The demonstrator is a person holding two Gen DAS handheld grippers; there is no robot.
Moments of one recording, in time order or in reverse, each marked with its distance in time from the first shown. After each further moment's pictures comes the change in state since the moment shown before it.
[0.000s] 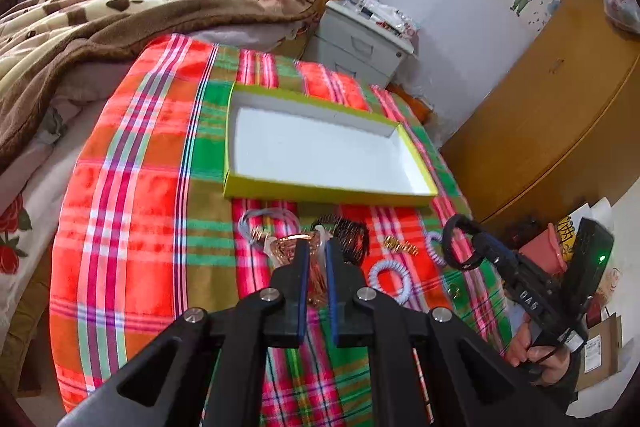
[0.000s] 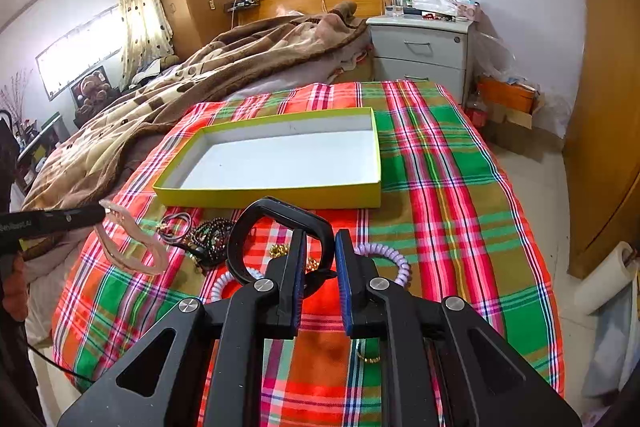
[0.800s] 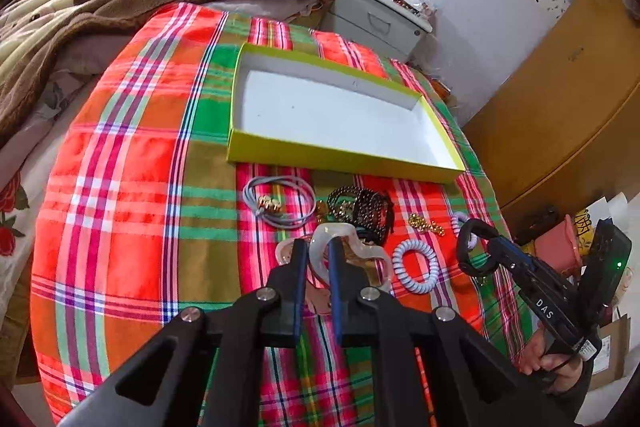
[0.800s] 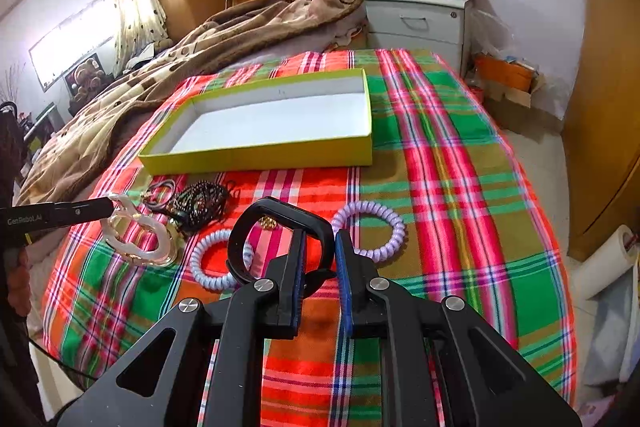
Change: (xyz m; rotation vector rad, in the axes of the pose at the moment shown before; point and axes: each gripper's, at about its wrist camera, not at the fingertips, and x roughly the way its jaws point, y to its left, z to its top) left arm 0.033 0.004 -0.020 -0.010 0.072 0.062; right arm 0.009 -0.010 -0.022 0.010 0.069 -0.013
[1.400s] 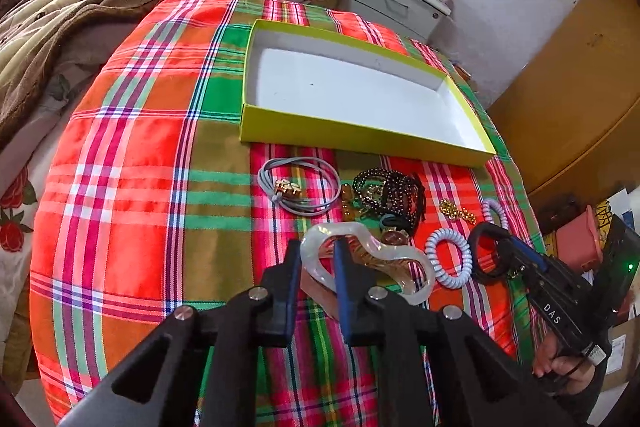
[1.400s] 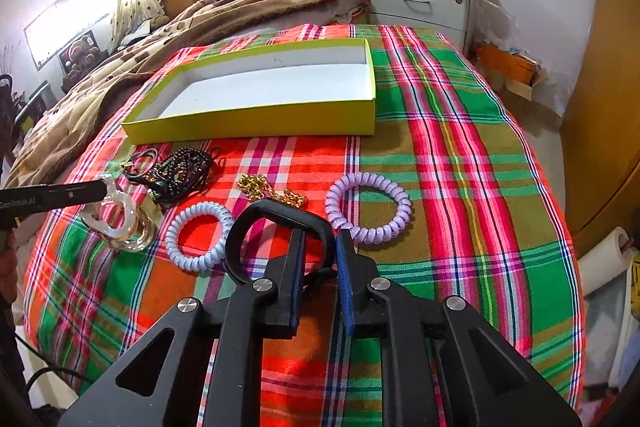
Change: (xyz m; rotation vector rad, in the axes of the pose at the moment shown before) left arm 0.023 0.004 -0.007 0.000 0.053 0.069; right arm 0.025 0.001 -0.011 -0.038 0.073 -0.024
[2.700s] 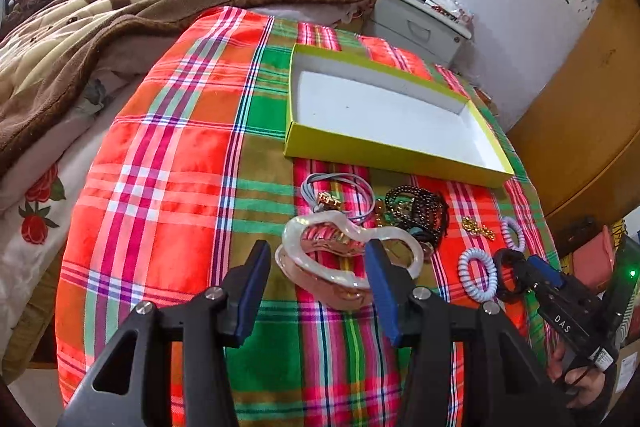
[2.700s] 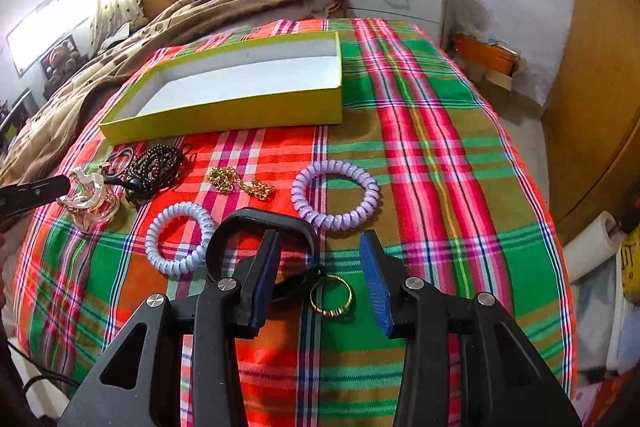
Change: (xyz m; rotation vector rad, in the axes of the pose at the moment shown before) left arm -0.012 0.013 -0.006 -0.040 -0.088 0.087; right arm 0.002 -0.012 -0.007 0.033 0.020 -0.067
